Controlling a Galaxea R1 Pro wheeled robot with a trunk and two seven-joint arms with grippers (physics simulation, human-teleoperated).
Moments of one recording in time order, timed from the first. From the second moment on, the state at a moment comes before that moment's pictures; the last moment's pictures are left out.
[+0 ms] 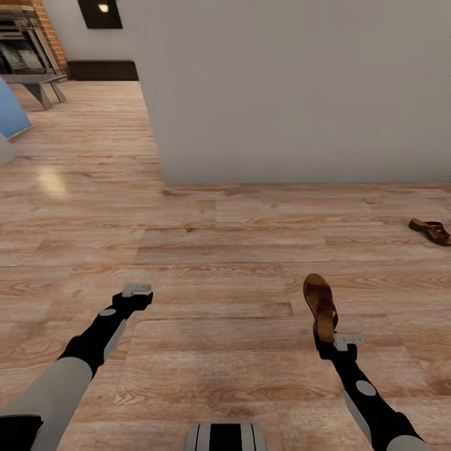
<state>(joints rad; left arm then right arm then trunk) -0.79 0.14 -0.04 -0.57 0.04 0.11 -0.01 -0.50 -0.16 -0.02 -0.55 -0.03 -0.34 0.00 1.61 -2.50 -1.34</state>
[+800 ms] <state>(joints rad) -0.75 0.13 -0.04 -0.56 0.05 0.11 -0.01 -0.50 -0.19 -0.01 -0.55 -0.03 -0.34 0.00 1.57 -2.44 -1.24</state>
